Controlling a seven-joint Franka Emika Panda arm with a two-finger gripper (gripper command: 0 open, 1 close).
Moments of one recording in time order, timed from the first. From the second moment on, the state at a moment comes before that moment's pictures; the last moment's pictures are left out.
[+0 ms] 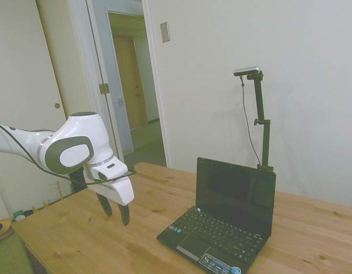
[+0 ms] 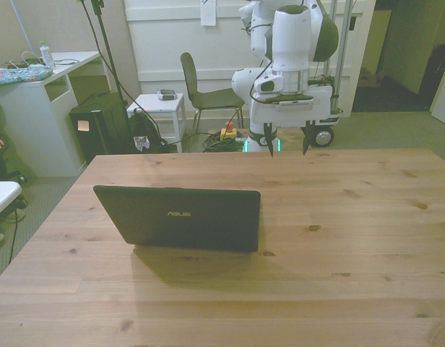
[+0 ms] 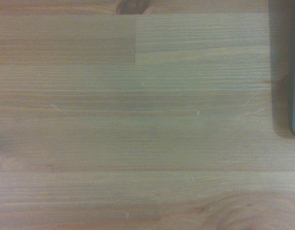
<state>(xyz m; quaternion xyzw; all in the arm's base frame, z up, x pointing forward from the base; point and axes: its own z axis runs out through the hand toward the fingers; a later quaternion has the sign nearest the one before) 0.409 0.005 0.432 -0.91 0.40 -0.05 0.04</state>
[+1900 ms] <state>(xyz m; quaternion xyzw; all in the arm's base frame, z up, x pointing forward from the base) 0.683 -0.224 0.595 -0.84 0.50 -0.20 0.02</state>
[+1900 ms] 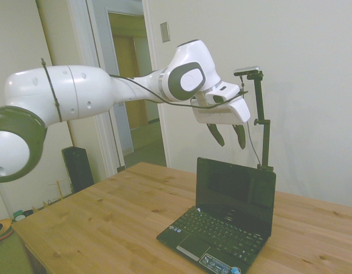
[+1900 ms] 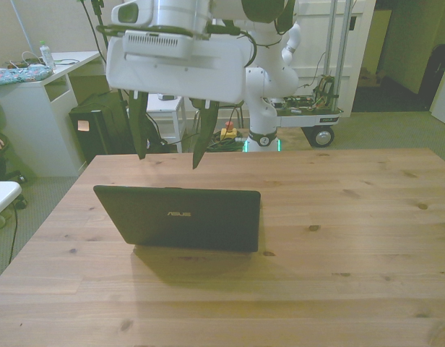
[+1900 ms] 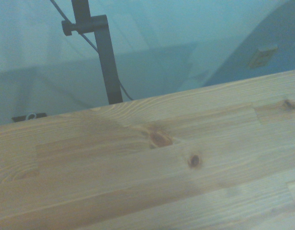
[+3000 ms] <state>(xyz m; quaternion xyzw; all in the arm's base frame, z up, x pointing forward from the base) 0.733 -0.233 0.538 -0.85 0.50 -0.14 0.03</state>
